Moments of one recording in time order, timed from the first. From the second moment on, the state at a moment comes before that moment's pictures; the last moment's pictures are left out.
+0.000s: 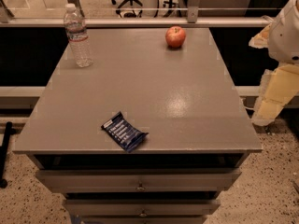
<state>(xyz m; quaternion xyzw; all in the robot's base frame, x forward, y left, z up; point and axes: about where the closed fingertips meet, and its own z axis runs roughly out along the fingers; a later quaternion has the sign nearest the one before) 0.438 -0.217 0.977 -0.60 0.78 -0.03 0.16</state>
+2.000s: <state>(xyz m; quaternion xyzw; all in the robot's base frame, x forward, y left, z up) 0.548 -0.077 0.931 -0.59 0.74 0.10 0.30</state>
